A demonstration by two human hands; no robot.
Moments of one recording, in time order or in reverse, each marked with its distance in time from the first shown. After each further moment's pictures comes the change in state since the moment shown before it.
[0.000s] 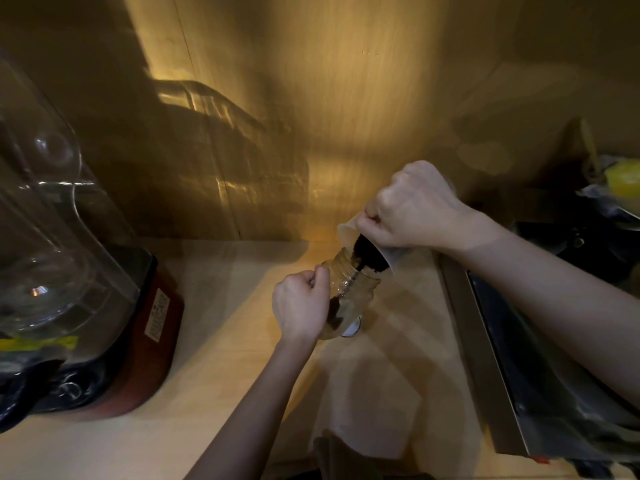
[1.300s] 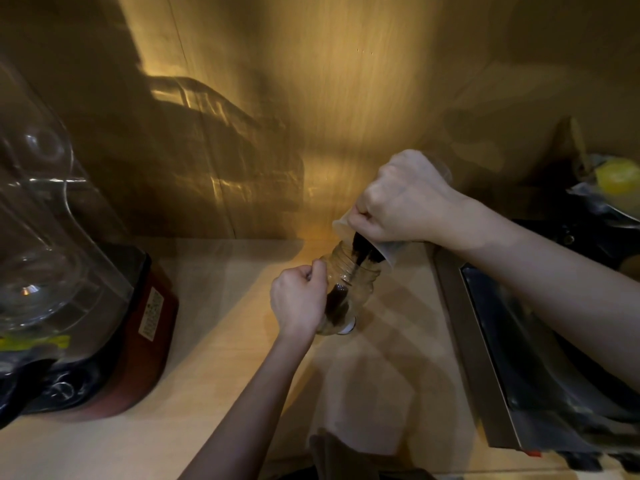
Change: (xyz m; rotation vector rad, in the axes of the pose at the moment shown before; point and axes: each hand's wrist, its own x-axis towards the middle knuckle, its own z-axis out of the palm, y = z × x) left_hand 0.000 0.006 0.000 -0.076 0.001 -0.025; right_hand 0.009 0.000 -0.005 -0.083 -0.026 -0.066
